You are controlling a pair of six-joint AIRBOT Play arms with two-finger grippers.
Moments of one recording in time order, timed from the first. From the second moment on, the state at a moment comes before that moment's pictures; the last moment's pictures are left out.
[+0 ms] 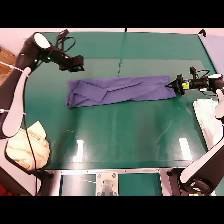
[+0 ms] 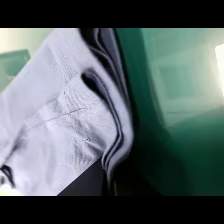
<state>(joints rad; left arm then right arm) -0.16 -1.82 1.87 1.04 -1.17 -1.49 -0.47 -2.17 1.86 -0.69 1.39 1.32</state>
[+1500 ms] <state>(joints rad) -0.35 -1.98 2.04 0.86 -1.17 -1.50 -0.21 -1.67 1.99 -0.51 1.62 1.34</state>
